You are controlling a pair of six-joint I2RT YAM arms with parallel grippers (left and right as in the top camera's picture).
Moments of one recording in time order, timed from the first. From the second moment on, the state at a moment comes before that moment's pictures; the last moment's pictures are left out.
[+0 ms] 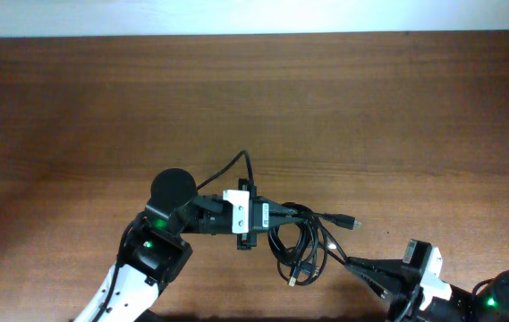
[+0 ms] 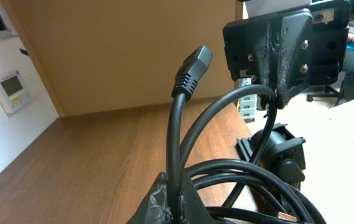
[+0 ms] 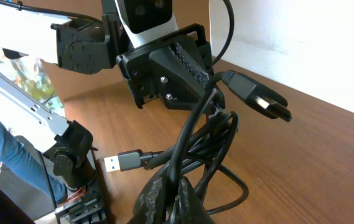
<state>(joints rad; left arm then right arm) -0.51 1.01 0.66 0.28 1.06 0.24 0.07 0.28 0.77 -0.77 -1.01 -0.13</state>
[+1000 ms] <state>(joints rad) -0.50 1.02 0.66 0.08 0.93 0.20 0.07 0.28 0.77 -0.84 -0.96 -0.10</state>
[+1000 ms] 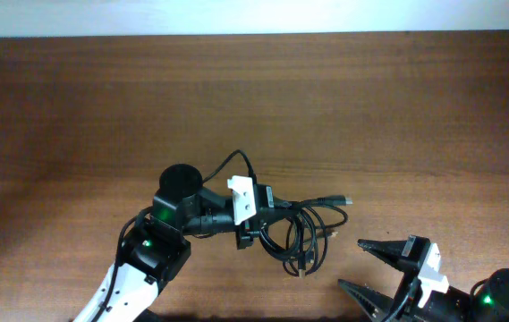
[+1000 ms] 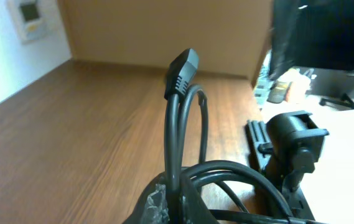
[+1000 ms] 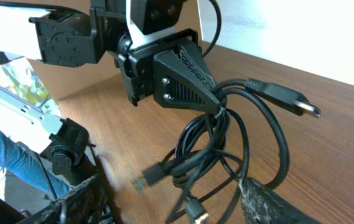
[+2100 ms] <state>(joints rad) -0.50 1.06 0.66 -0.39 0.57 0.19 0.07 0.28 0.77 -0.84 -0.96 -0.09</state>
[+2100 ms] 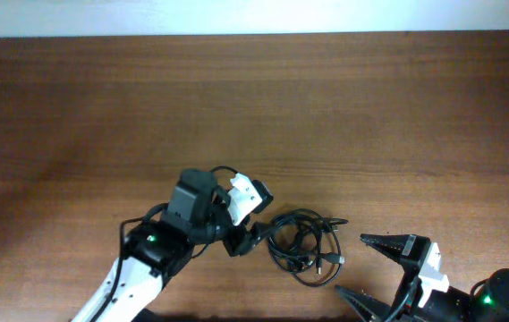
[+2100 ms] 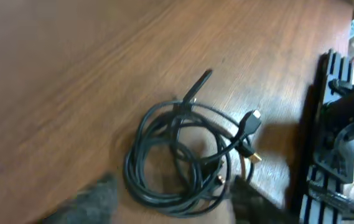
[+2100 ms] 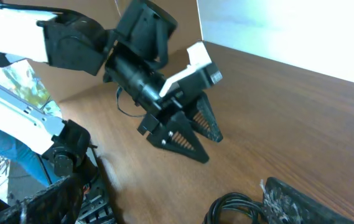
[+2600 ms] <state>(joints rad) -0.50 1.43 0.66 -0.39 0.49 0.07 0.07 0.28 0.77 -0.86 -0.96 -0.09</state>
